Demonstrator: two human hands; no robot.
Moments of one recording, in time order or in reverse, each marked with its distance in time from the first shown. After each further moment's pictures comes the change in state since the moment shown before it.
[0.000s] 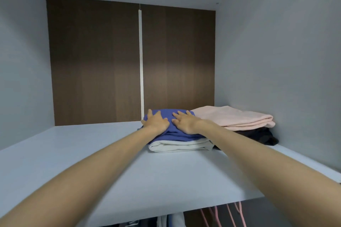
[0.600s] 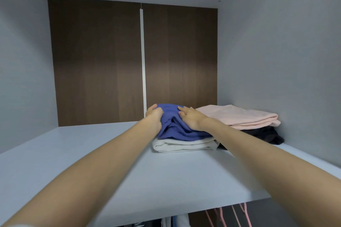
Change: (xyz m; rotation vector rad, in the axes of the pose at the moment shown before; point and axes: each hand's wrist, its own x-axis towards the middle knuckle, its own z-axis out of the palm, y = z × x) left_hand 0.014 0.009 -0.004 -1.372 0.119 -0.250; right_hand -0.013 0.002 -0.010 0.167 0.130 -0.055
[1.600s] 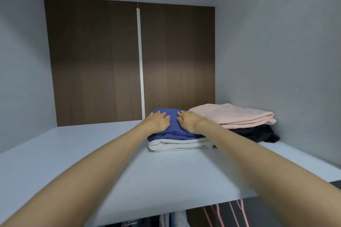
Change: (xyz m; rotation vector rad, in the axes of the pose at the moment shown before) left_hand 0.013 -0.008 -0.012 1.678 -0.329 0.355; right_hand 0.001 0.004 0.009 -0.088 -0.041 0.039
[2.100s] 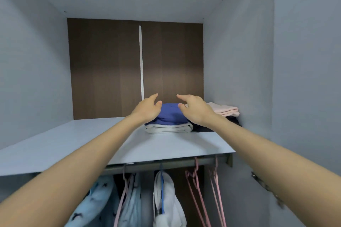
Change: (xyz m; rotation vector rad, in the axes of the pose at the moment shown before) left_hand -0.158 0.050 -0.052 -0.281 0.332 0.047; right_hand -0.171 -0.002 -0.055 0.219 0.423 -0.175
